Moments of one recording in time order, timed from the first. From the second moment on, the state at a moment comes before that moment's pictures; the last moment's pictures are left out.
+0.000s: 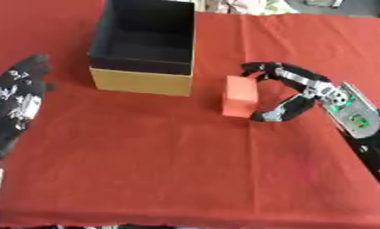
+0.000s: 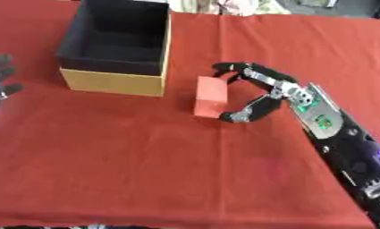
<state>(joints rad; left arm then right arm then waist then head) -0.26 0.25 0.05 -1.78 0.12 -0.02 -0.33 -0.62 -0.50 0.24 -1.20 0.19 -0.45 0.48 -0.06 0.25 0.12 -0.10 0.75</state>
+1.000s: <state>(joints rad) -0.26 0.25 0.05 -1.78 0.12 -0.02 -0.33 -0.63 -0.48 0.24 -1.18 0.24 -0.44 0.40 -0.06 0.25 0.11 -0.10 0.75</state>
